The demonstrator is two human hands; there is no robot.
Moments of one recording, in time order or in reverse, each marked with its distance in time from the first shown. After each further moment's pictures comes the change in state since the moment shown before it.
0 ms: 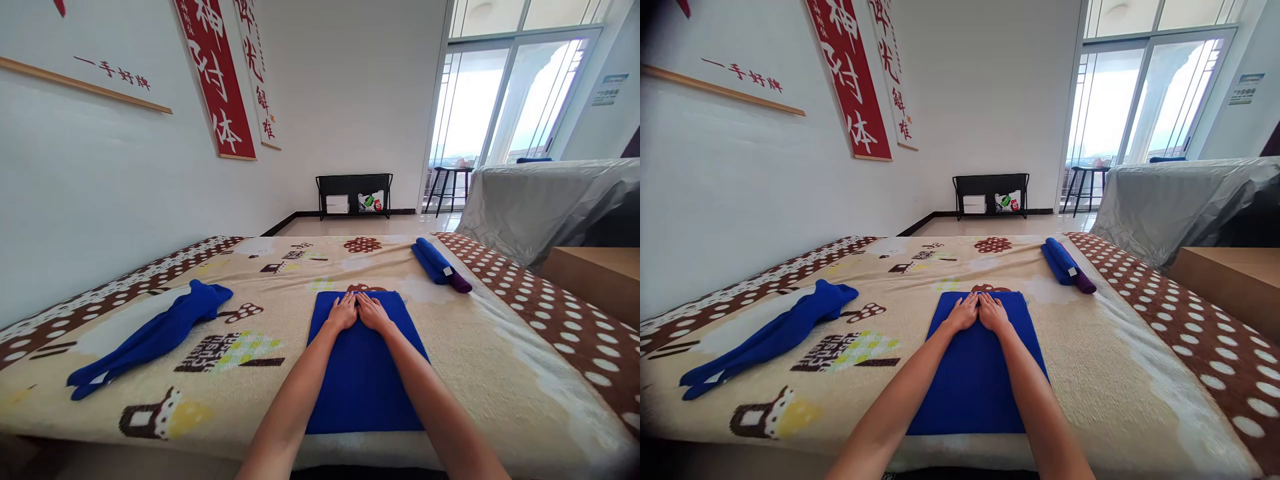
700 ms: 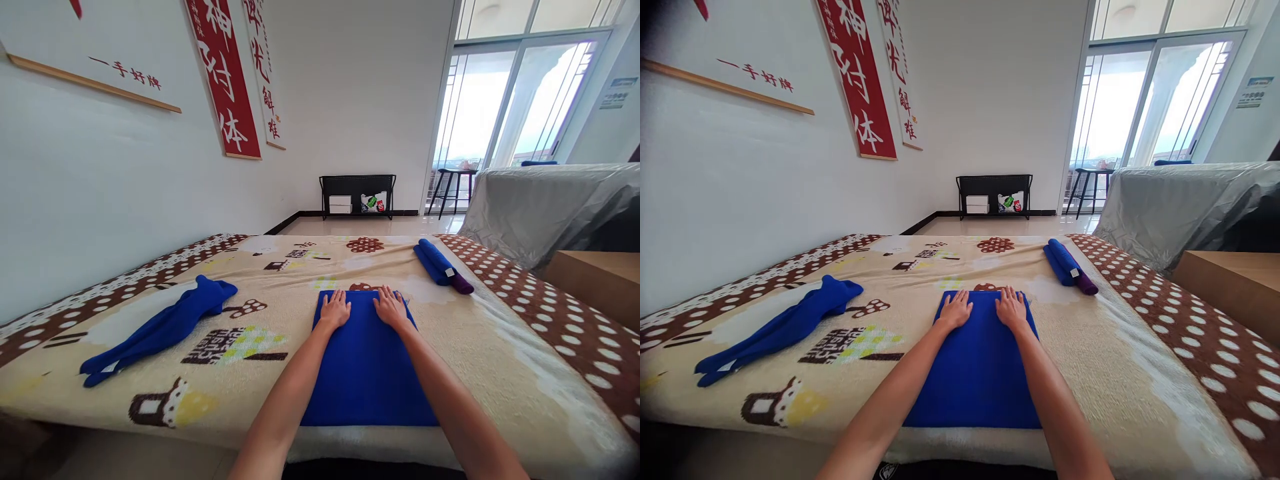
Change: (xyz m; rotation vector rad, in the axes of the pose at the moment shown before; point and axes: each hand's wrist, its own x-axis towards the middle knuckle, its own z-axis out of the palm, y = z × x) left_hand -0.017 -0.018 -0.007 0.016 0.059 -0.169; right_hand -0.018 0.029 -0.016 -0.076 0.040 0.212
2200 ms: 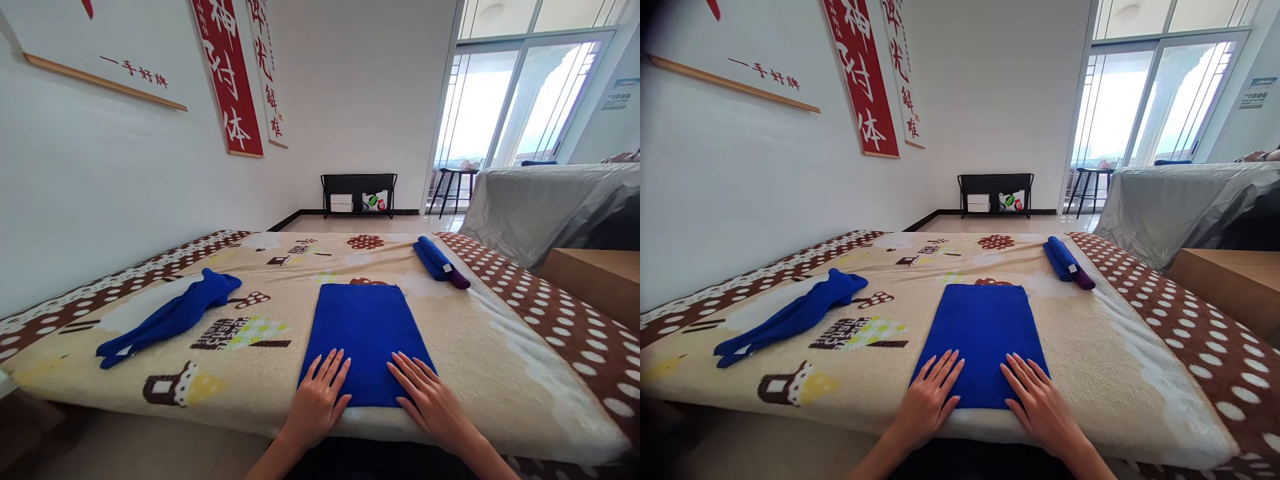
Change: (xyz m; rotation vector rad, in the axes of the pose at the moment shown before) left_hand -0.256 -0.001 -0.009 0.133 0.316 0.535; right_hand -0.247 0.046 -0.010 0.044 0.138 -0.624
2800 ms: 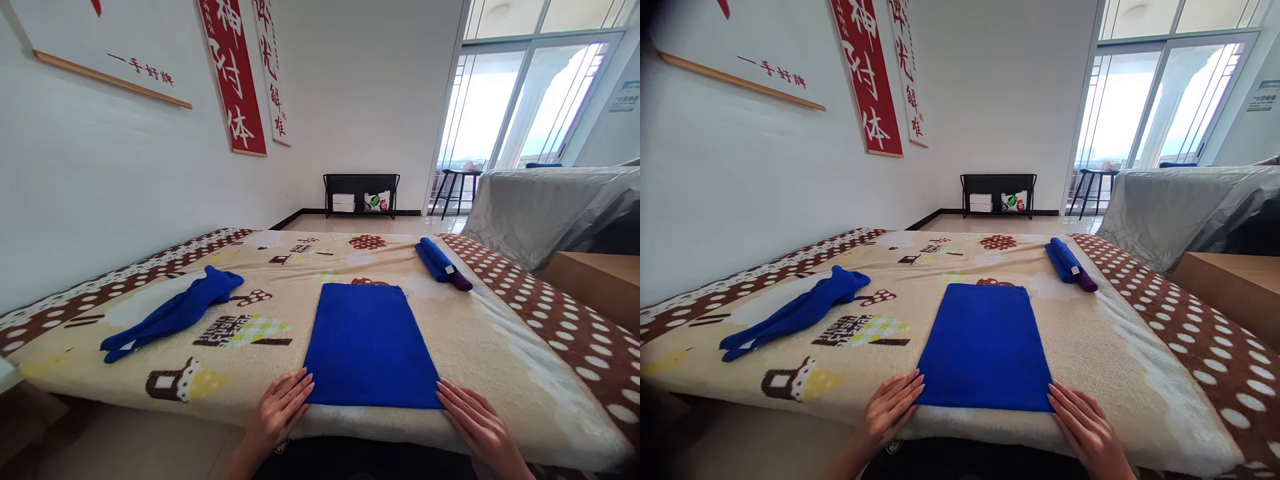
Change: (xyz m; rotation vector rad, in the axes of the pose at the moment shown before) left_hand -0.075 -0.064 0.021 -0.018 0.342 0.186; right_hand -0.081 0.054 0.018 -0.201 0.406 -0.137
